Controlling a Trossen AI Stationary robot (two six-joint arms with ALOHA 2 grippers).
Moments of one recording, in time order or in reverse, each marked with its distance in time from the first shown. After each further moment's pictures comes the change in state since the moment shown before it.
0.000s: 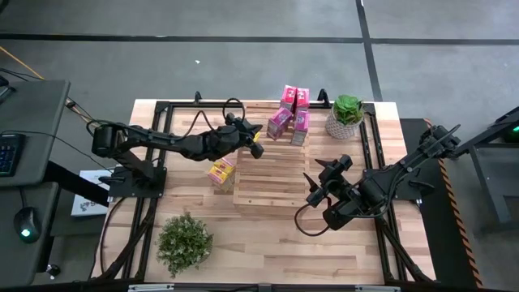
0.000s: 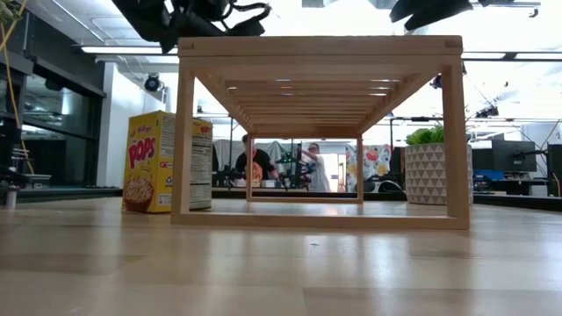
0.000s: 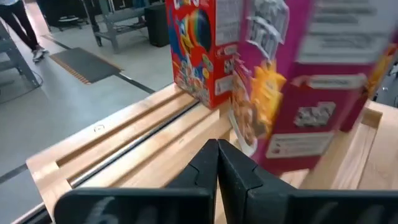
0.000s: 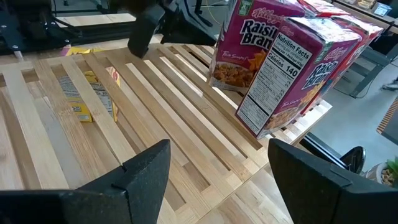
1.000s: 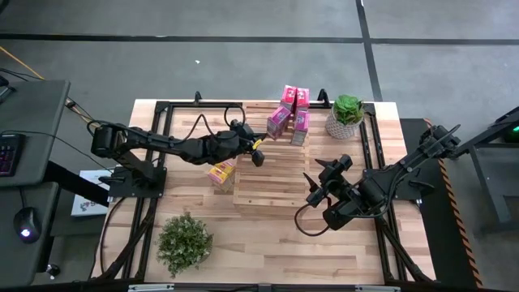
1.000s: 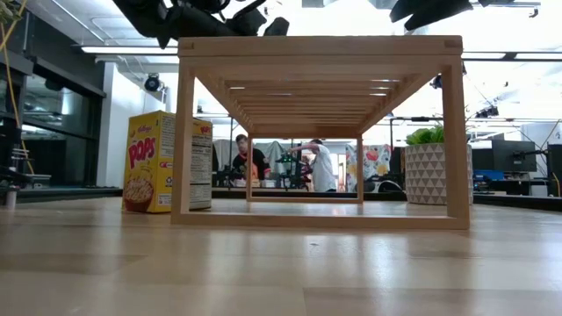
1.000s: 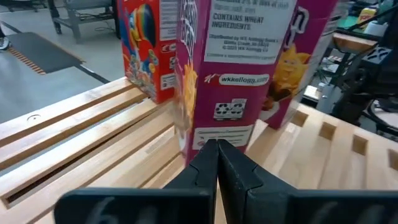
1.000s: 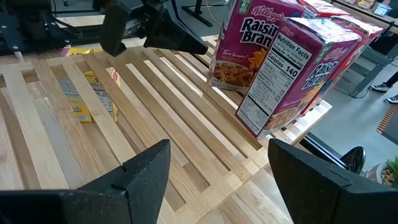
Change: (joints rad) left arm -0.048 -0.001 0.001 0.017 0.086 -0.104; right arm 0.000 0.000 0.000 0.001 0.001 0.000
